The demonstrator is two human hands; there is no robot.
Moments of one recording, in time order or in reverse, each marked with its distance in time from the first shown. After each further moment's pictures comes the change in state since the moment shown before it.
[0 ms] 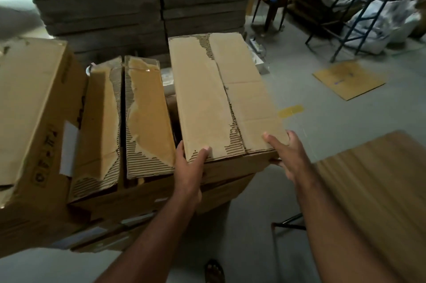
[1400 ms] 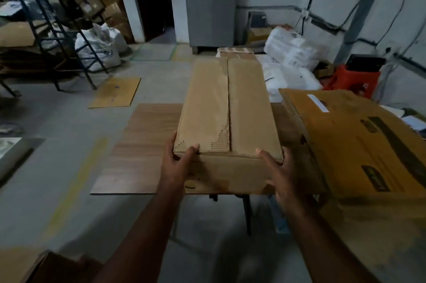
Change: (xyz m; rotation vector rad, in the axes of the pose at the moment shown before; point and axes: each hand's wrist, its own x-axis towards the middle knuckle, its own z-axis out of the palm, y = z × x) left_hand -0.351 -0.172 0.296 0.428 -1.231 0.045; right_hand -0.392 0.168 -0.404 0.382 1.243 0.047
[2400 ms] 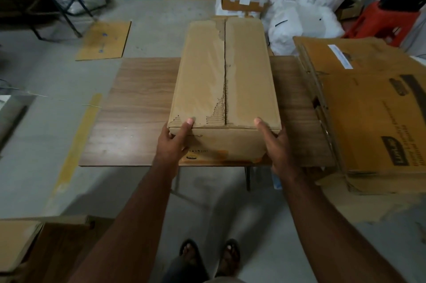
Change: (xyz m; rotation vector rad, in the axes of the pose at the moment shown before) left_hand 0.056 -0.046 0.017 -0.032 0.019 -0.281; right_hand 0.077 0.042 0.026 0.019 -0.055 0.116
